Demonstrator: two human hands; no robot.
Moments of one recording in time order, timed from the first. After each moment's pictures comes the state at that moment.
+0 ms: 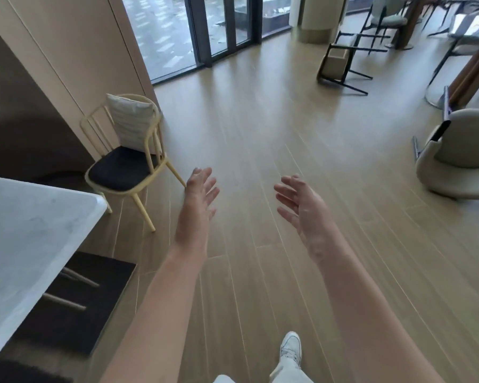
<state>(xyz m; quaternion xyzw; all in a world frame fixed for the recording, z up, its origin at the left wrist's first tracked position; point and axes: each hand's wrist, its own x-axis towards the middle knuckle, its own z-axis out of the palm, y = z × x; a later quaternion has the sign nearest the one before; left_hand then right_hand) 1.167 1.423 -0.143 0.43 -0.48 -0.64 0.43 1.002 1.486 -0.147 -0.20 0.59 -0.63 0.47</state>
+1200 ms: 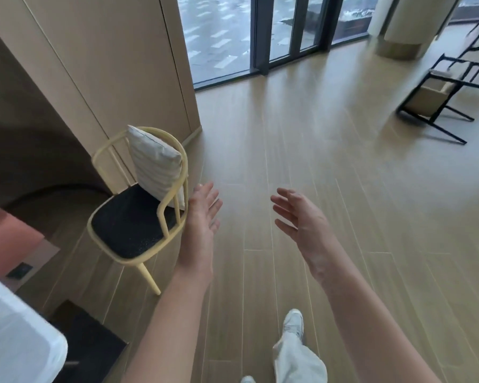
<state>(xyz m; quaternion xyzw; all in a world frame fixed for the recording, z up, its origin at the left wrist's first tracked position) 1.065 0.841 -0.164 0.49 -0.41 -0.59 0.50 0.895 0.861 -0.166 -0.31 0.56 -0.55 0.54</state>
